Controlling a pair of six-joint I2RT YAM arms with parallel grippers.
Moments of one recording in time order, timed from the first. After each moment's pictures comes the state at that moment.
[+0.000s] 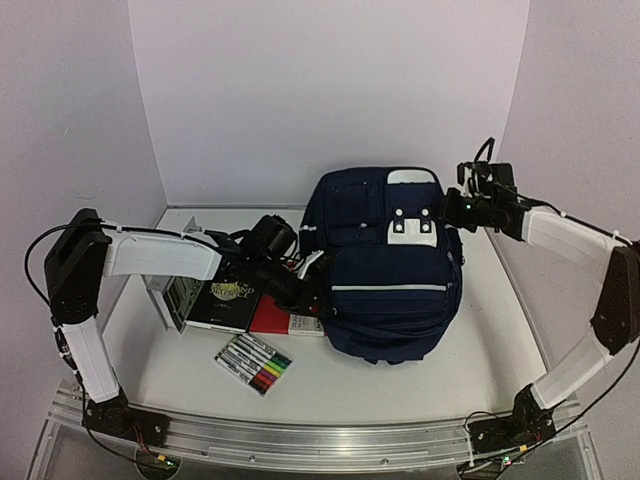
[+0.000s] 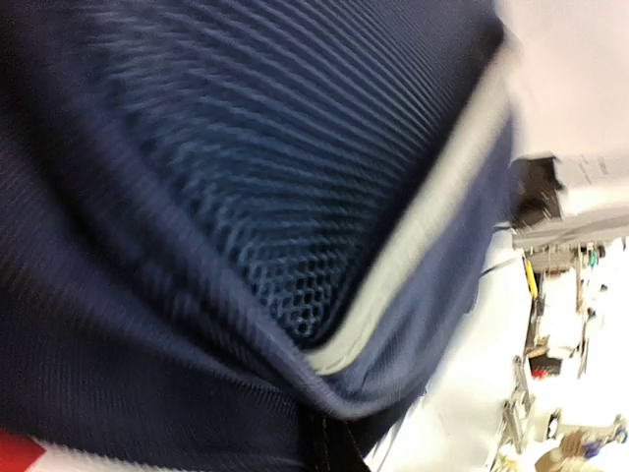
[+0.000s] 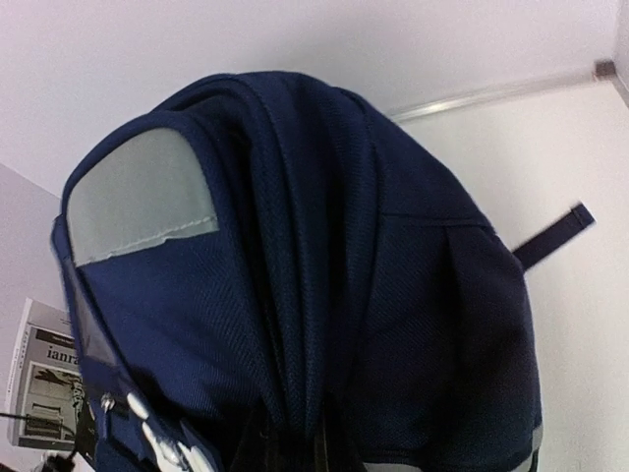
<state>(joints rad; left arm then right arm) -0.88 1.82 1.24 -0.24 0.64 -0.44 0.26 1.51 1.18 -0.19 -0.16 0.49</state>
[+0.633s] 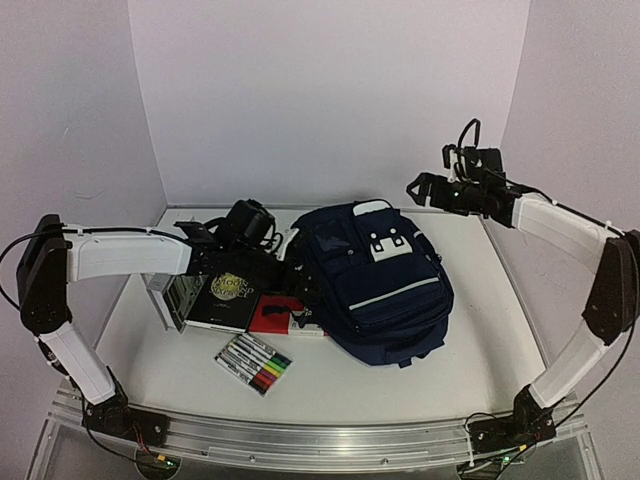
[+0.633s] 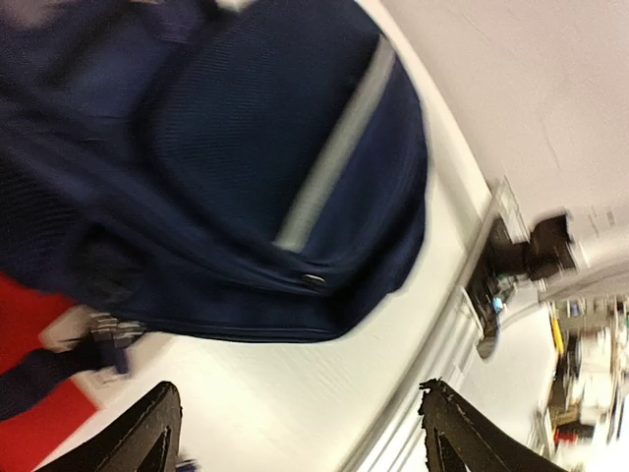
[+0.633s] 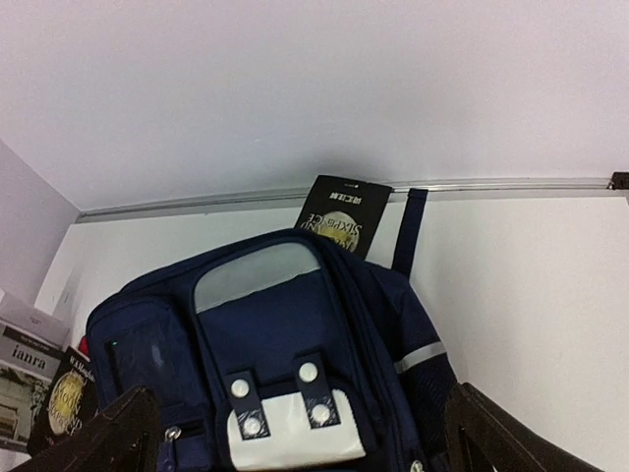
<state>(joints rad) -0.86 1.66 1.19 -0.26 0.44 -0.50 0.31 1.61 1.35 -0.21 -0.08 0.31</state>
